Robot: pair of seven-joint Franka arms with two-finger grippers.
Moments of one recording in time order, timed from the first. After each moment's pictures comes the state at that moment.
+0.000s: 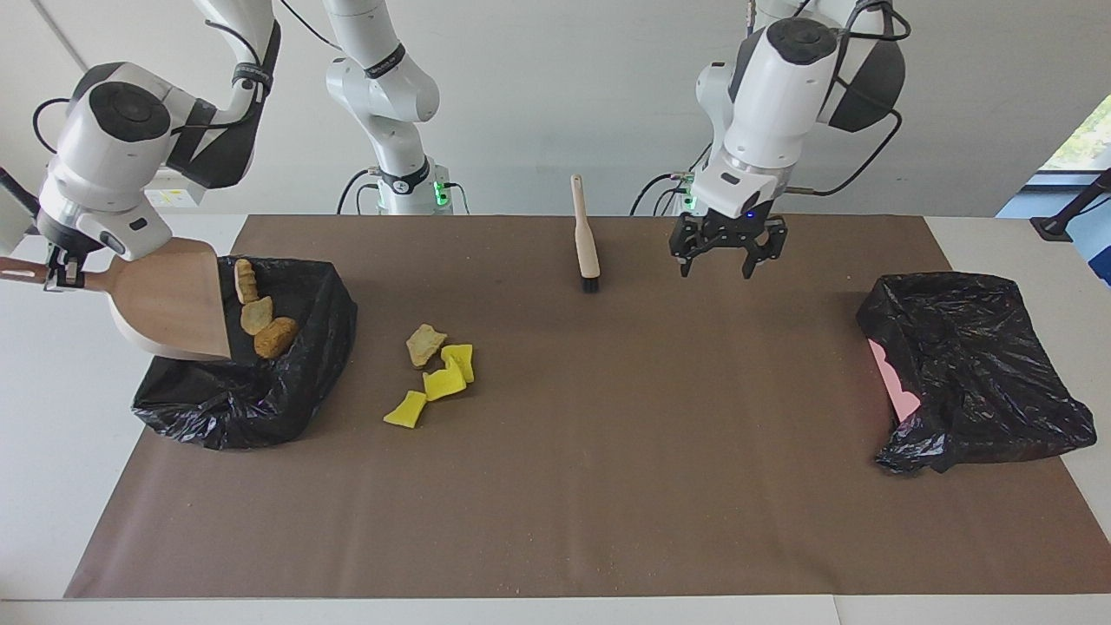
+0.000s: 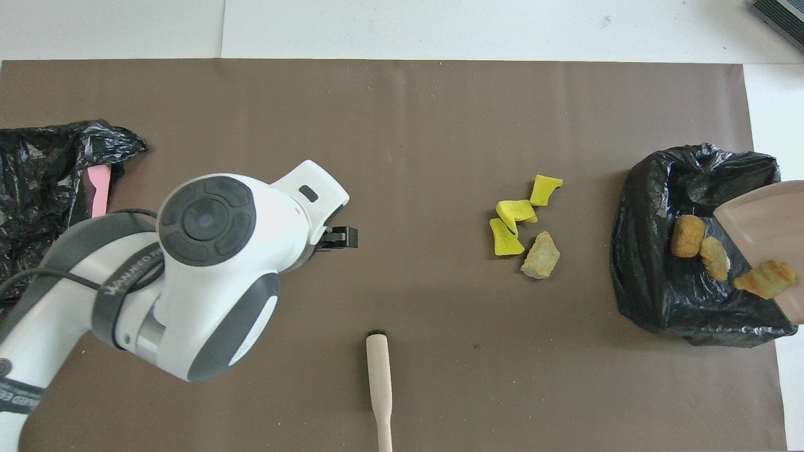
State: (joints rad) left arm -0.41 0.00 0.05 -1.66 0.00 1.78 -0.26; right arm -0.36 0.05 0.04 -1.81 -0.87 2.09 -1.92
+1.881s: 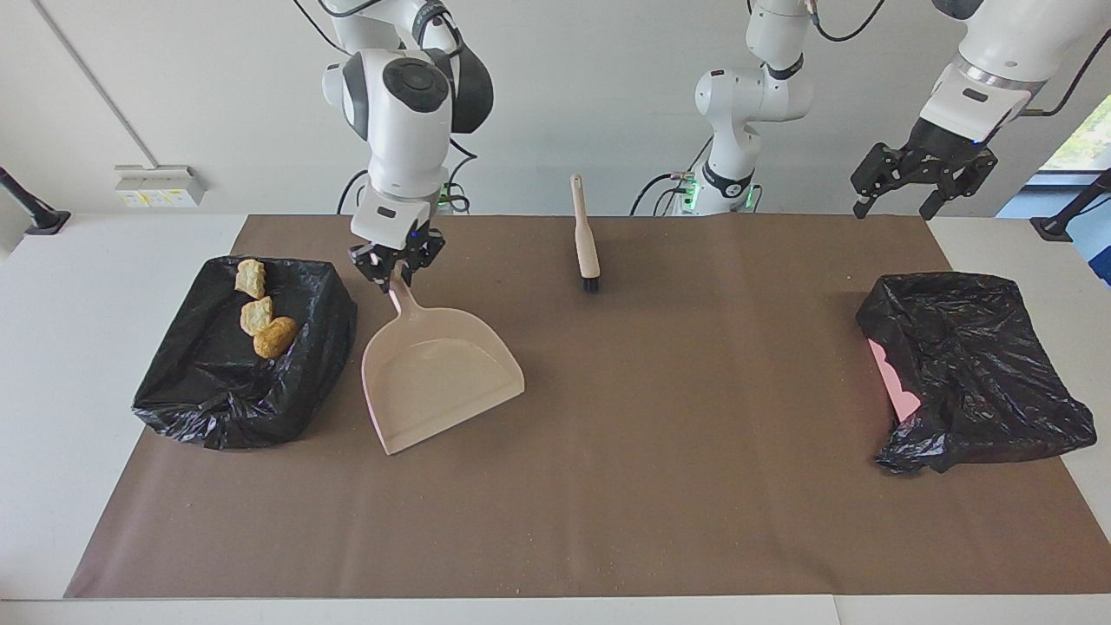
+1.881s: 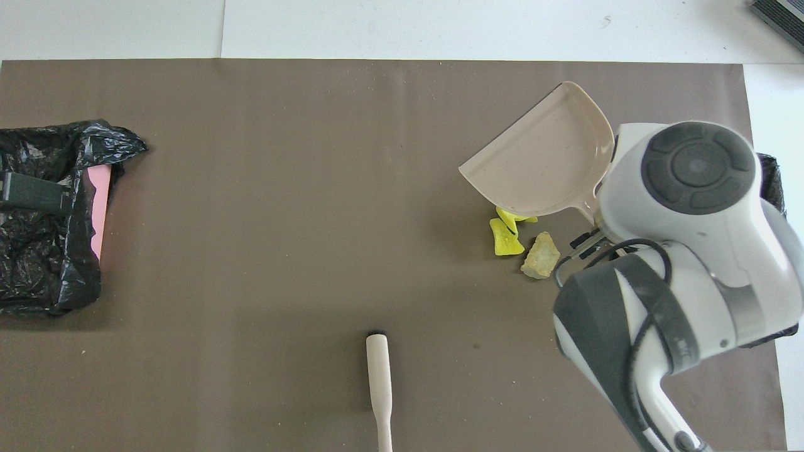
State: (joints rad) left arm -0.04 -0.02 -0.03 -1.48 -0.03 1.49 0.01; right arm 0.06 0.17 0.42 -1.75 -0.29 1.81 0.28
